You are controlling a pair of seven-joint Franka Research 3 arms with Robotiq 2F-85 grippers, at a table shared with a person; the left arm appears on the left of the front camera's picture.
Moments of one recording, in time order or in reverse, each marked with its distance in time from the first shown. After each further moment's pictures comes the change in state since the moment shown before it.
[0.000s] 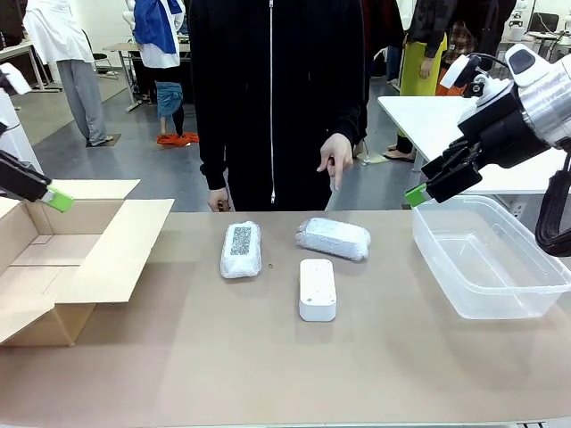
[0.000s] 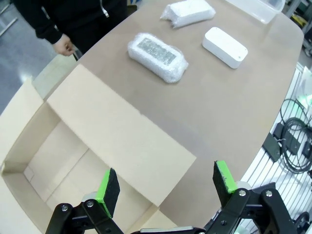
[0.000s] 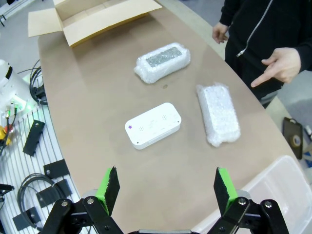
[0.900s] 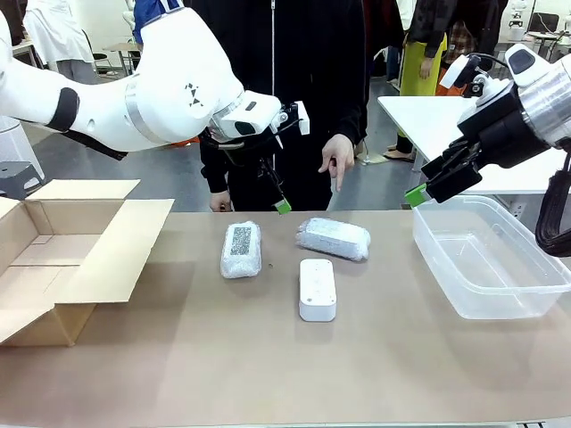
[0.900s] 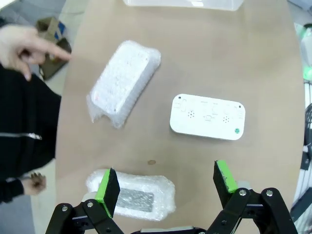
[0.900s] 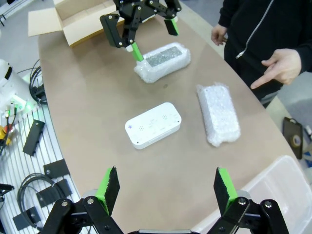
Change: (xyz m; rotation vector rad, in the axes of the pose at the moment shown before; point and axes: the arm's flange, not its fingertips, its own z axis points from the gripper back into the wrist) left arm 0.235 -0.094 -0.251 -0.191 0.110 -0.552; right arm 0.000 0.000 0.000 0.000 0.001 0.001
